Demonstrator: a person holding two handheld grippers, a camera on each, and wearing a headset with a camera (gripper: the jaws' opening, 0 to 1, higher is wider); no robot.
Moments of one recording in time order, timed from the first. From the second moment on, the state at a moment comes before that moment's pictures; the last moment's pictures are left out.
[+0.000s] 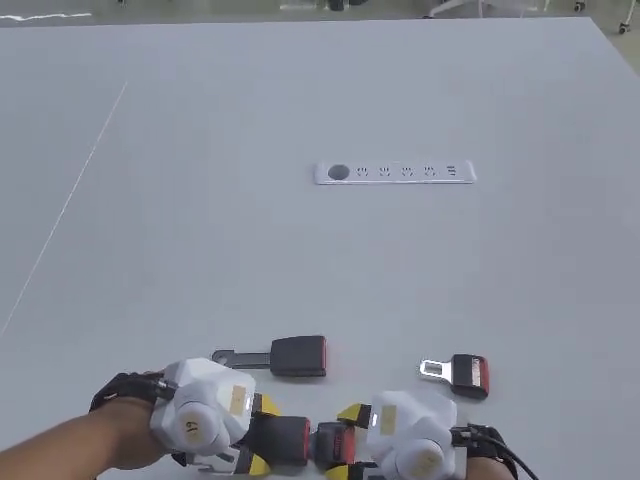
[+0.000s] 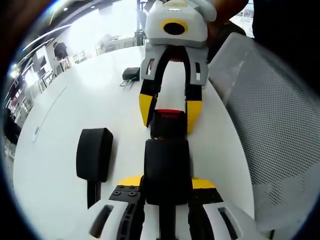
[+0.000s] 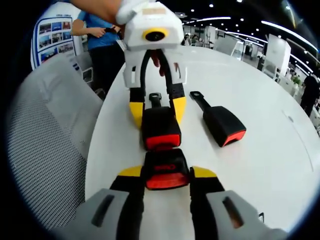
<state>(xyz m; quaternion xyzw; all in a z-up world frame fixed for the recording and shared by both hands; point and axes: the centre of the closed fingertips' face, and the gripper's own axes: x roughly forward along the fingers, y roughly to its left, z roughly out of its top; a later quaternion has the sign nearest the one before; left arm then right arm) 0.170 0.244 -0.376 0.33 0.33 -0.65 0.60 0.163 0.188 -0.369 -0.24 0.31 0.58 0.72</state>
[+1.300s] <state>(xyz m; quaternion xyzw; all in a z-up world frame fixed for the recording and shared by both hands) 0.238 0.238 -0.305 0.34 0.30 -0.56 0.69 0.221 0.035 -0.309 -0.22 0.29 0.46 0.81</state>
